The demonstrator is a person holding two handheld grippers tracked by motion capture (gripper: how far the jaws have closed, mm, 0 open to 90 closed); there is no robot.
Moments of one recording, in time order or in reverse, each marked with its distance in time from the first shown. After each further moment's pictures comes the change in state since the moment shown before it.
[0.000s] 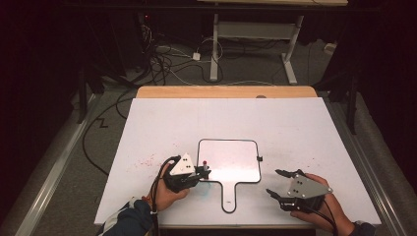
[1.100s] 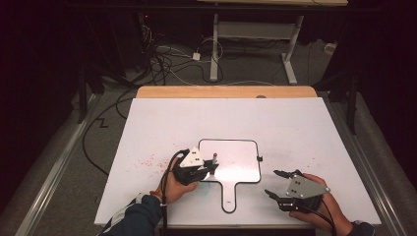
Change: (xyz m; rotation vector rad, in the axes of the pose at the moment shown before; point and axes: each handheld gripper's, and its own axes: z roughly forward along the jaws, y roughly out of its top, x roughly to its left) left arm 0.012 0.019 0.031 -0.020 0.001 0.005; right arm 0.002 0.001 0.003 0.003 0.017 -0.002
